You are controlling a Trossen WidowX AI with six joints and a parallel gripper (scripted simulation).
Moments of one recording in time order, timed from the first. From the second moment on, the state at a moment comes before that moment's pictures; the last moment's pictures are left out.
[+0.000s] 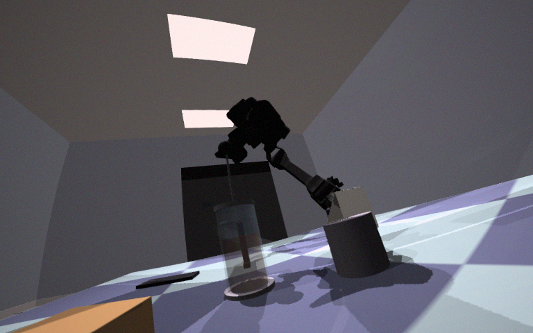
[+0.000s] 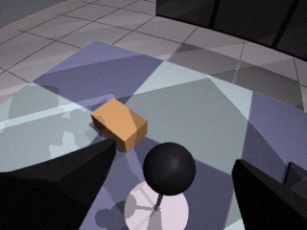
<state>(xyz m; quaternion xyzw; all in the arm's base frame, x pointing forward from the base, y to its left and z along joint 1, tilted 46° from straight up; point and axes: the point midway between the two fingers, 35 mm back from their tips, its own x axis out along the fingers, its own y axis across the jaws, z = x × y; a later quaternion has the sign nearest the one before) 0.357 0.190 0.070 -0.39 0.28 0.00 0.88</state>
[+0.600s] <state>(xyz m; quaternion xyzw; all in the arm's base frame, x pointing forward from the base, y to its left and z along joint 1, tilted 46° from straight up) 0.357 0.191 0.068 -0.39 0.28 0.00 0.87</state>
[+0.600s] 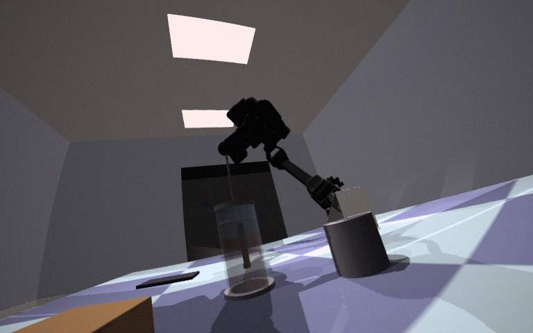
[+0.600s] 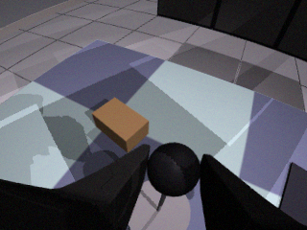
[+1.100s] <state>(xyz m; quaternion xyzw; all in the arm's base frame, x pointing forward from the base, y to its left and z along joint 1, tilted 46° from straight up) 0.363 0.188 0.064 -0.39 0.27 0.01 0.88</state>
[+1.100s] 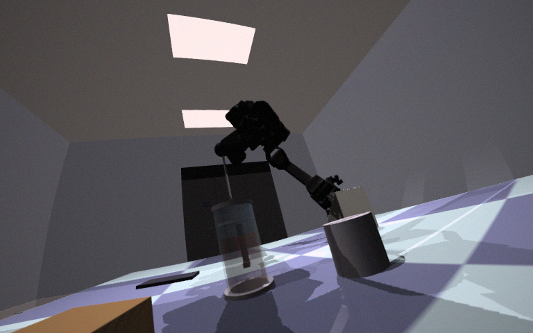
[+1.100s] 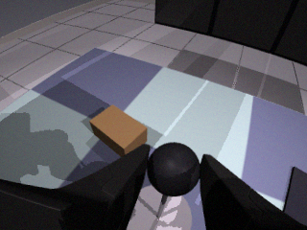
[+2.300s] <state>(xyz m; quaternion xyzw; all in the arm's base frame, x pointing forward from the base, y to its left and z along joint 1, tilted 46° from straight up) 0.376 0.158 0.031 -0.38 0.25 0.01 0.89</state>
